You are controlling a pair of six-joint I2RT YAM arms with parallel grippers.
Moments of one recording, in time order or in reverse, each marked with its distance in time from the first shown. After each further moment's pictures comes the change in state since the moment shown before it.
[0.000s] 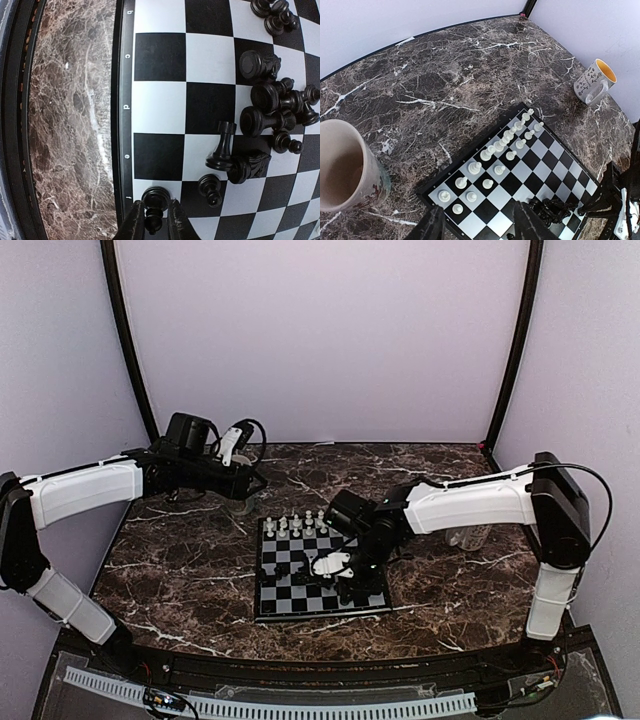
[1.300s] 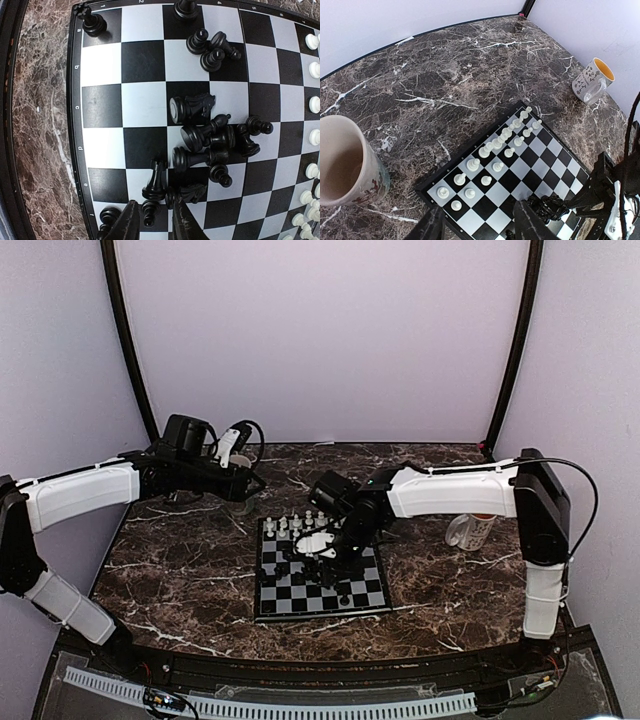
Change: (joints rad) left arm 0.000 -0.025 -0.023 0.000 0.004 -0.001; right arm -0.024 0.106 0.209 -0.055 0.026 0.021
